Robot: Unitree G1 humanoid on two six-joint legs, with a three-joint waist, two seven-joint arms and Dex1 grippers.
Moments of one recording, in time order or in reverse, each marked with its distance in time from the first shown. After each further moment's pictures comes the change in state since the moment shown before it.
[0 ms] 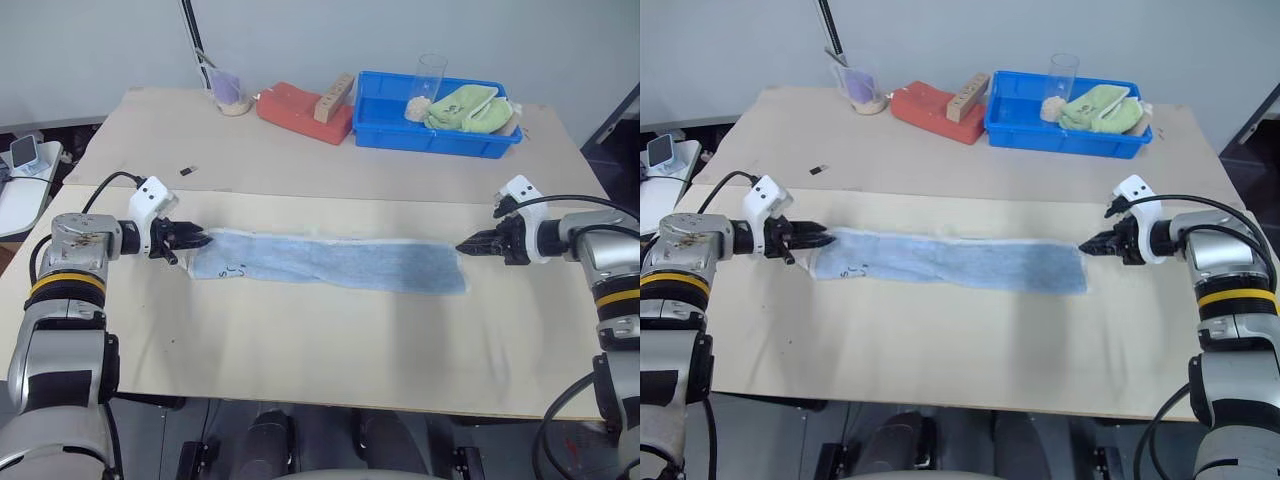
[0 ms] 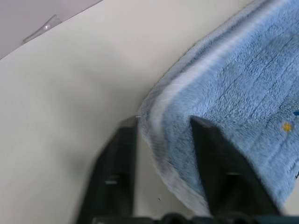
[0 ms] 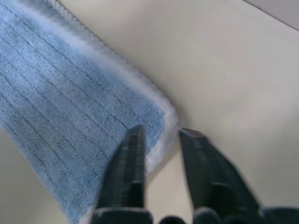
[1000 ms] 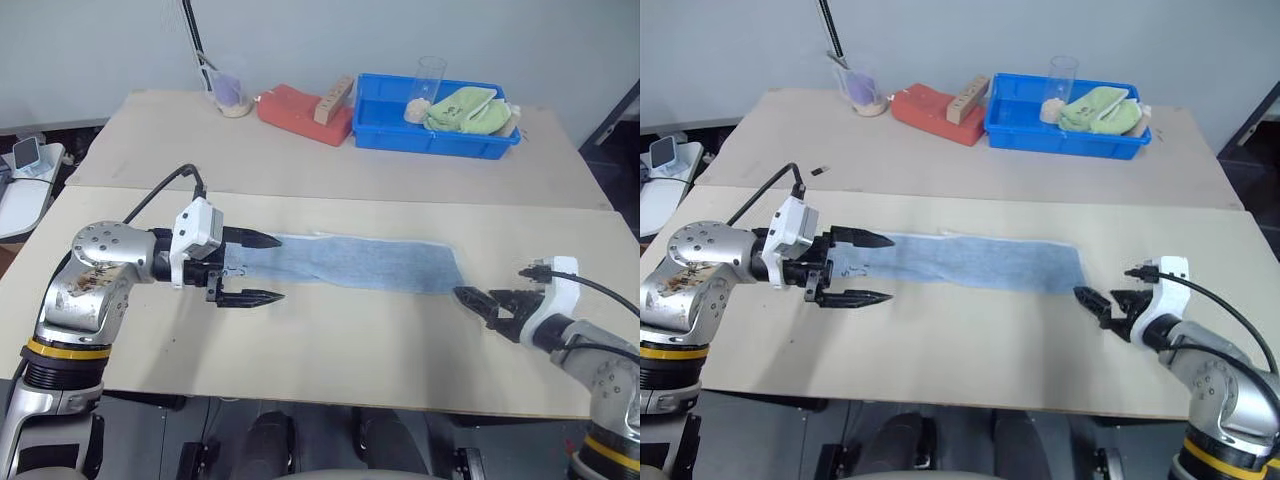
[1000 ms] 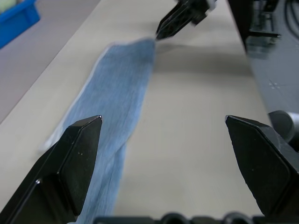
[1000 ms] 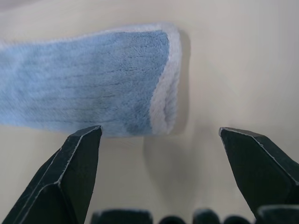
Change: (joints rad) left arm 0.453 0.023 0.056 -1.212 -0.439 0.286 -0.177; right arm 0.701 0.482 -0.709 -1.038 0.370 0.646 -0.696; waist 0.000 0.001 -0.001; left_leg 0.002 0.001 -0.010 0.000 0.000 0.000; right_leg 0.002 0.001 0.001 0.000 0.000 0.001
